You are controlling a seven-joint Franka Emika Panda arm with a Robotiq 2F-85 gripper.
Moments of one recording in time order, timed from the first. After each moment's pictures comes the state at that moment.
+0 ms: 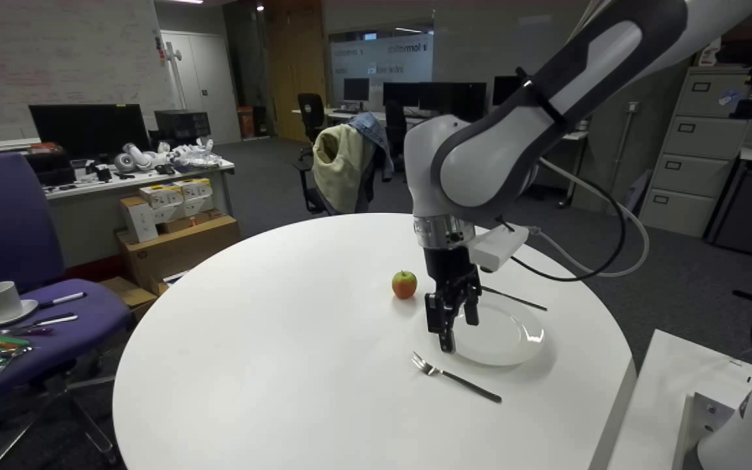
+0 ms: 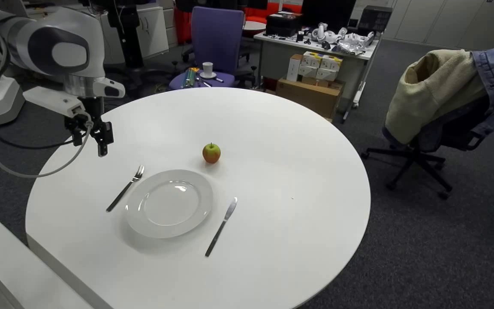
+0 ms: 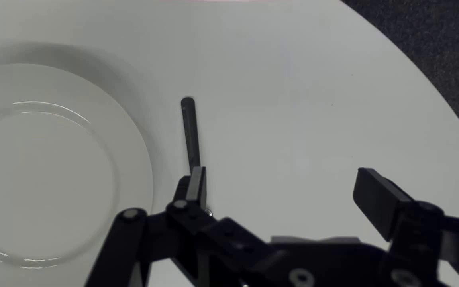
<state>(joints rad) 0.16 0.04 0.17 -2.41 0.14 2.20 0.09</state>
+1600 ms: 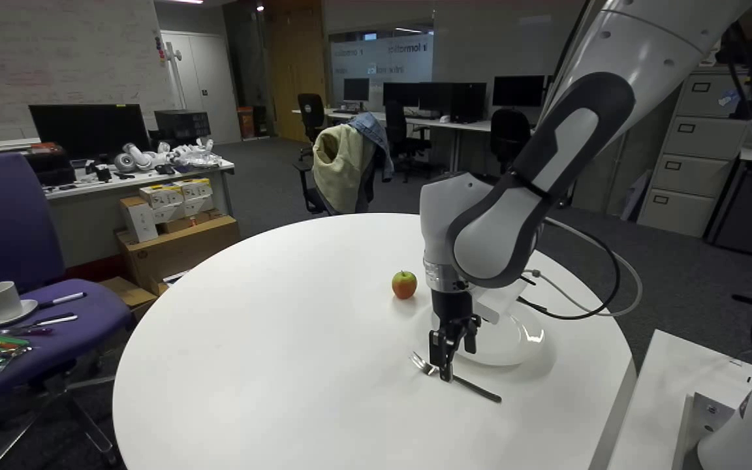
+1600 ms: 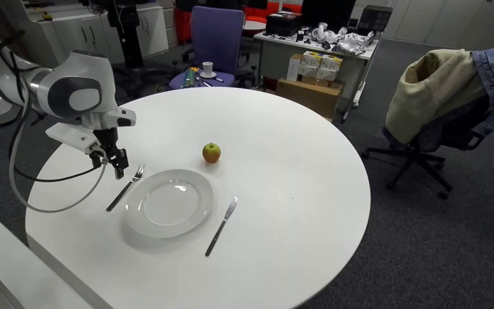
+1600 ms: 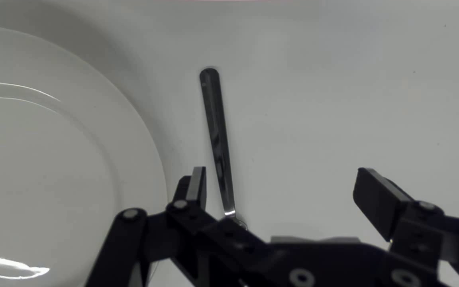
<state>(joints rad) 0.16 0.21 0.14 -2.49 0.09 2.53 0.11</state>
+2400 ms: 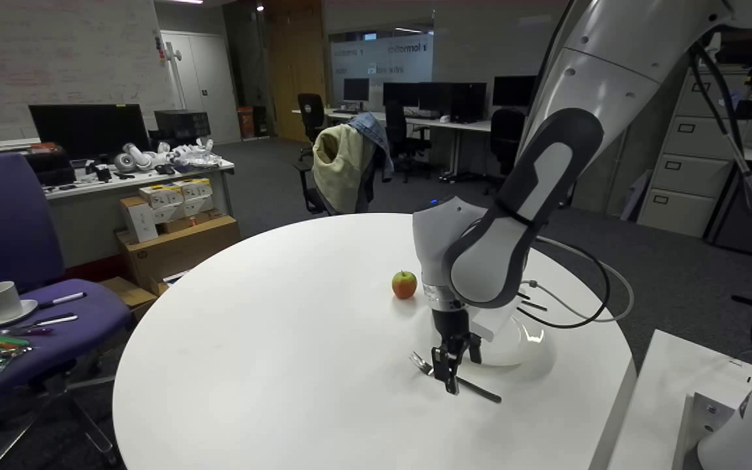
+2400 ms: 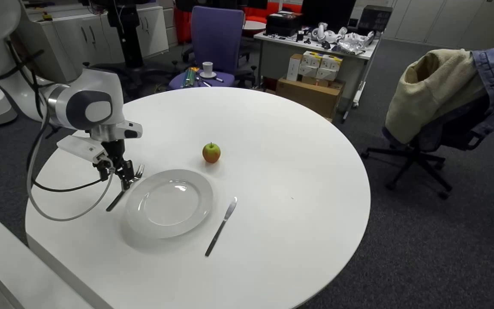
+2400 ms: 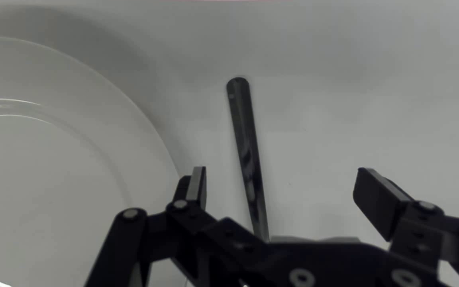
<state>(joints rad) 0.17 0.33 0.10 -2.45 -0.02 2.53 0.20</state>
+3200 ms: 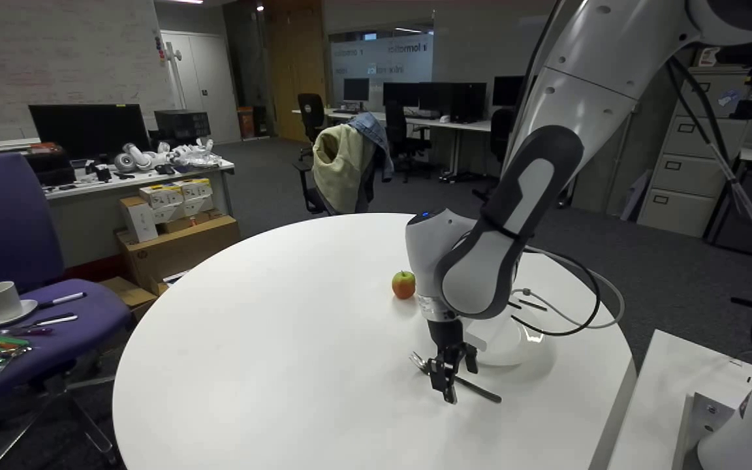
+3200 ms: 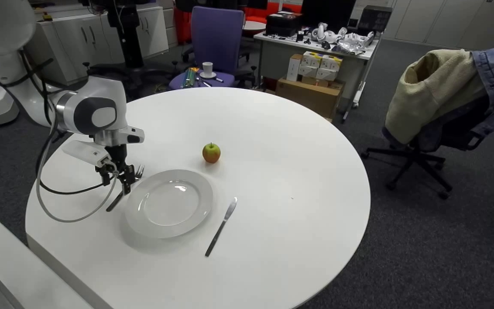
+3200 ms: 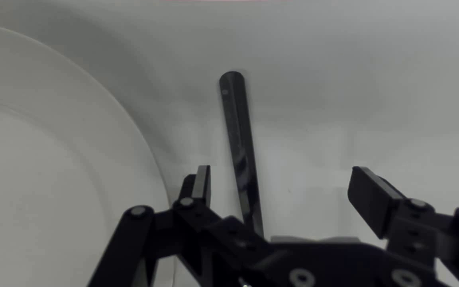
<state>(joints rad) 0.18 0.40 0.10 -2.40 -0.02 2.53 0.20</state>
